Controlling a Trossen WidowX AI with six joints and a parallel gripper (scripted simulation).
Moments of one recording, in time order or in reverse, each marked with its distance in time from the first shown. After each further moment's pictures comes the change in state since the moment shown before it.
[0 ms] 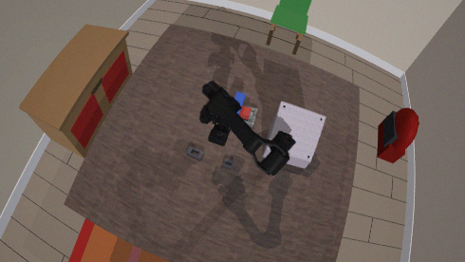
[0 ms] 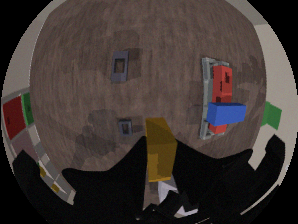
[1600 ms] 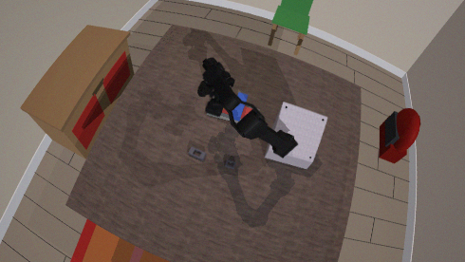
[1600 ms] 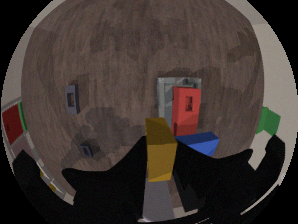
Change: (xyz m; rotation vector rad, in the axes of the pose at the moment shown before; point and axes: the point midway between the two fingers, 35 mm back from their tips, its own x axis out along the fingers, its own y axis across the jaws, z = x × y) arm 0.022 -0.123 0.065 -0.010 0.005 -0.013
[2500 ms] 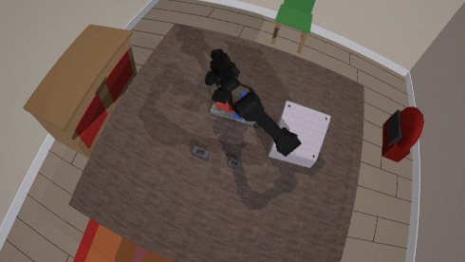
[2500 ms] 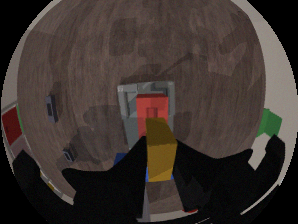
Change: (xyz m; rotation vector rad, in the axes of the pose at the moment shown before) arm 0.029 -0.072 0.012 0.000 0.000 0.005
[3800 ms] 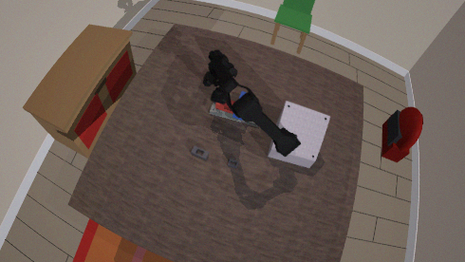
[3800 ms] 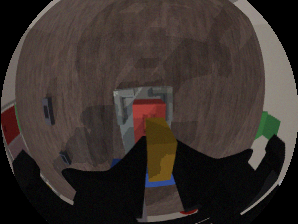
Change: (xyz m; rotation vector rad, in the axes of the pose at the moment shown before) arm 0.008 -0.004 0.006 -0.019 -0.010 -0.016
